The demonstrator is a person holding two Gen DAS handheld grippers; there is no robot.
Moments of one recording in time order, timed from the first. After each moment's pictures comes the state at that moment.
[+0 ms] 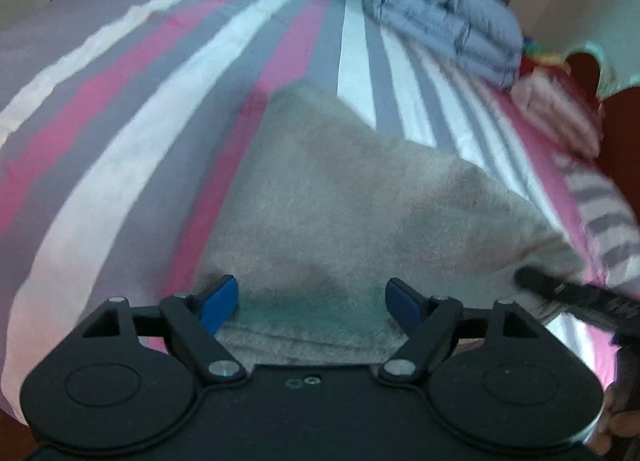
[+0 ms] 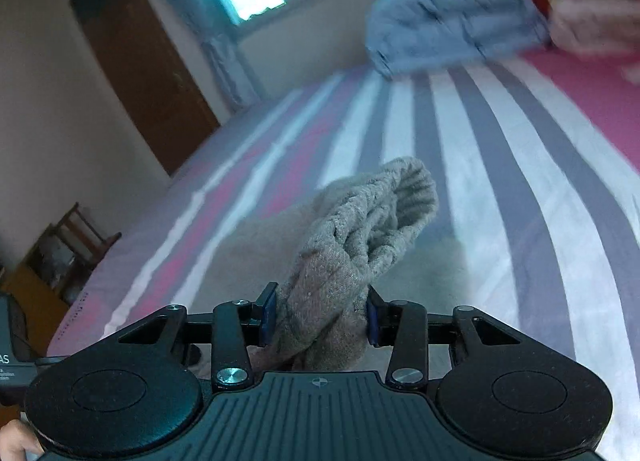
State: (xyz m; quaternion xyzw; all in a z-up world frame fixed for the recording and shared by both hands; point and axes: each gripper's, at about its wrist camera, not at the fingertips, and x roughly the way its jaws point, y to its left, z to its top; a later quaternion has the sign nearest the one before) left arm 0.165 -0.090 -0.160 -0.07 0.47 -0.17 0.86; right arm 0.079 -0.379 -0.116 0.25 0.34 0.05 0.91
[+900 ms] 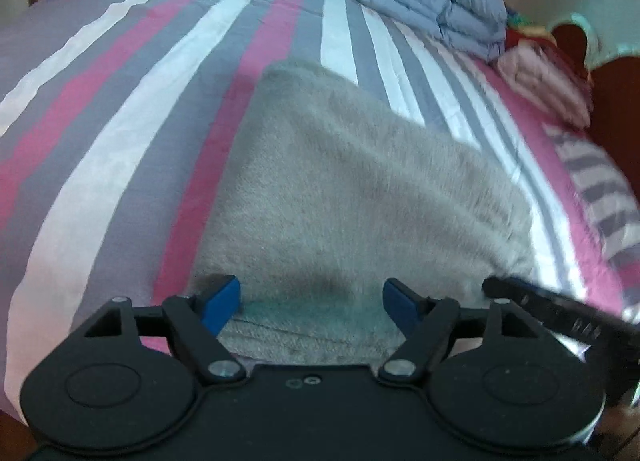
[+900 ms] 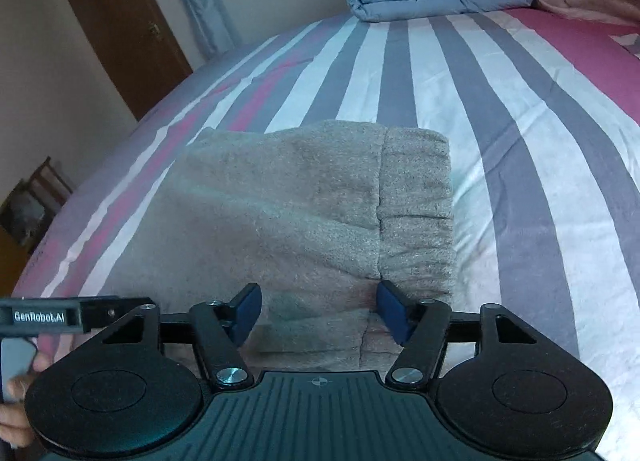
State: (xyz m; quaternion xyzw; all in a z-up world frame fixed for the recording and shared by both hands) left arm 0.161 -0.088 -0.152 -0.06 0.48 -0.20 0.85; right arm 0.070 -0.368 -0.166 0.20 0.37 0.05 0.90
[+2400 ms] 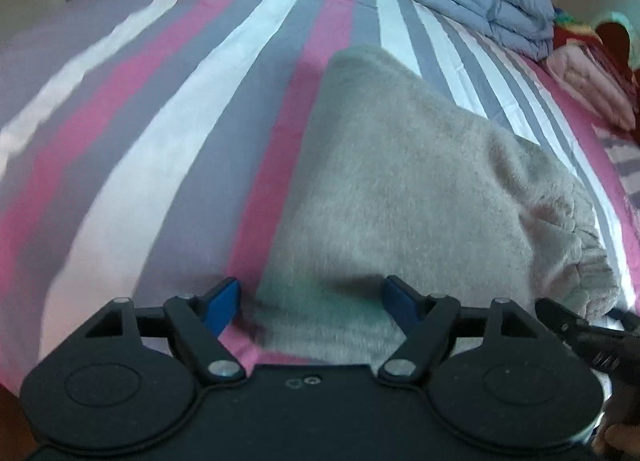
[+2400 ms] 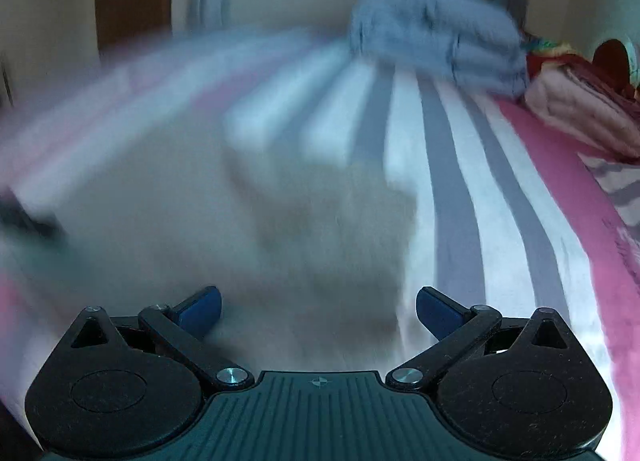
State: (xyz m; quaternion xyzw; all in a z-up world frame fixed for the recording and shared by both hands) left arm 0.166 -0.075 -0.180 -0.04 0.49 -0.13 0.86; right arm 0.092 -0.336 -0.190 0.03 0.39 -0.04 0.92
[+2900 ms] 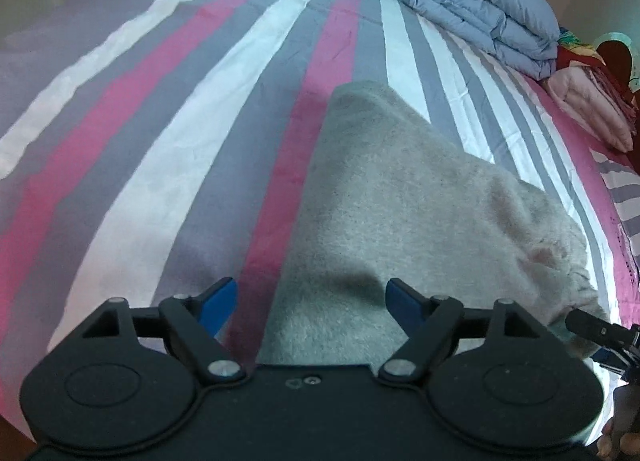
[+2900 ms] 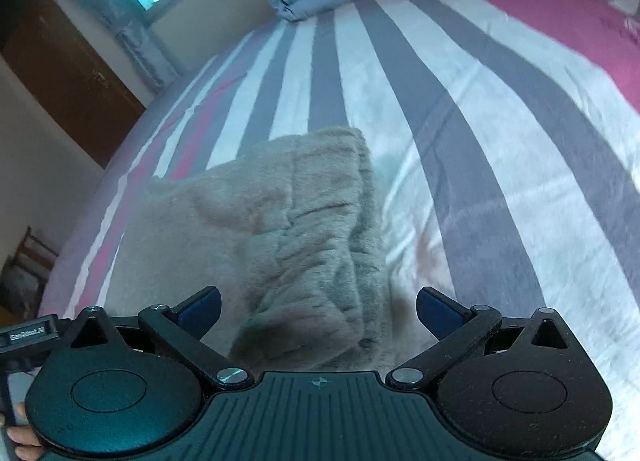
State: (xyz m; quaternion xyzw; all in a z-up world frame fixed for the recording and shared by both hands) left arm 0.206 -0.068 -0.170 -0.06 0.49 -0.14 0.86; right arm 0.091 -0.413 -0.175 0.31 0.38 -0.02 0.87
